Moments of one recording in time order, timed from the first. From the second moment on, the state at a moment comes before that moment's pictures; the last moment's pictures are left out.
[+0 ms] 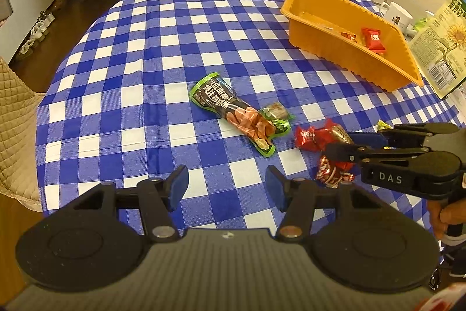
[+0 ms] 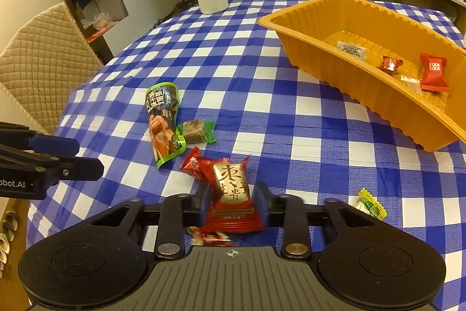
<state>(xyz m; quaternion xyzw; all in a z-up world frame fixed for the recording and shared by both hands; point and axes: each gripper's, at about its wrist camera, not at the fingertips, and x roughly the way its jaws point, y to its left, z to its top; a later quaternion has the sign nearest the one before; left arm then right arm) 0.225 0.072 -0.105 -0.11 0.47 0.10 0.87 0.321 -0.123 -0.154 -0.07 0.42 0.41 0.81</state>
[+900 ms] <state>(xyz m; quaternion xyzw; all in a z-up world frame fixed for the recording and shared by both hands) 0.287 0.007 -0.132 0.08 0.46 -0.02 0.88 0.325 -0.225 -0.132 0.04 0.43 0.31 0.84</state>
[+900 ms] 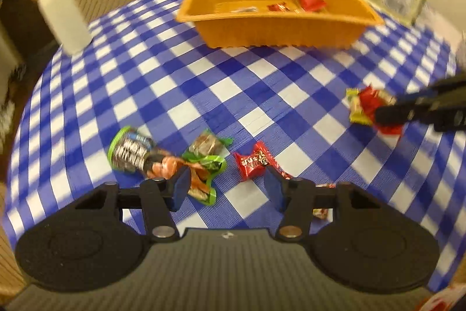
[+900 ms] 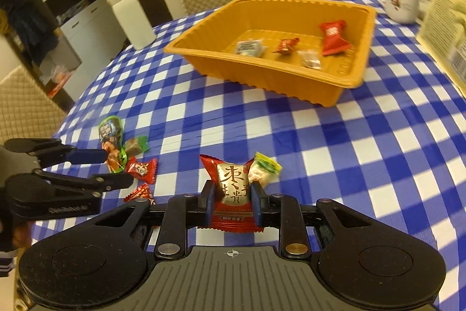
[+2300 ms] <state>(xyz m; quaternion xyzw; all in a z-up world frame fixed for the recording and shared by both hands) 0.304 -0.002 -0.133 0.04 0.47 -0.03 0.88 0.332 -0.263 -0.127 0.07 0.44 0.29 0.85</state>
